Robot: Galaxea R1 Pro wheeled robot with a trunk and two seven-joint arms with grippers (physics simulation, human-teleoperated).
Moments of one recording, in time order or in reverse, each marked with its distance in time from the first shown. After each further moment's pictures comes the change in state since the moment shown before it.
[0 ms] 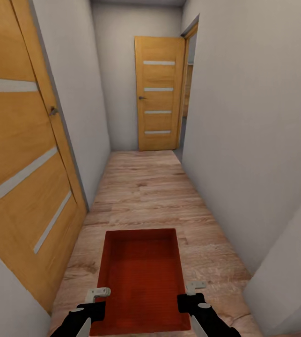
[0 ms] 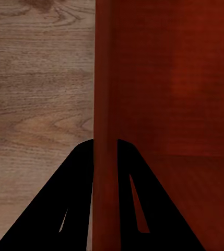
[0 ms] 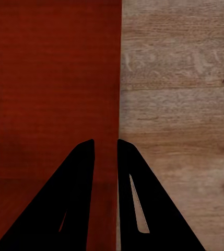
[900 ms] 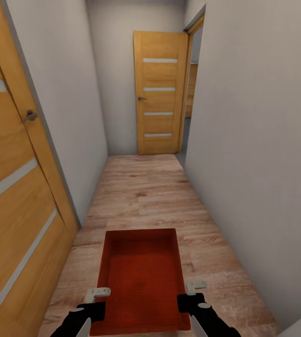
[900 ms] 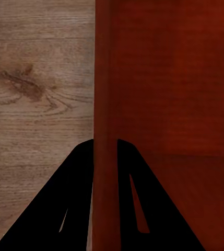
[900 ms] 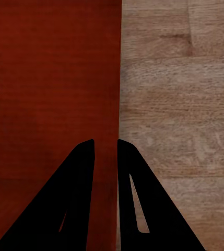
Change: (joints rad) left arm 0.000 0.000 0.000 0.000 -0.001 0.000 0.000; right arm 0.000 0.000 0.000 0.000 0.000 0.000 0.000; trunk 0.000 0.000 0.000
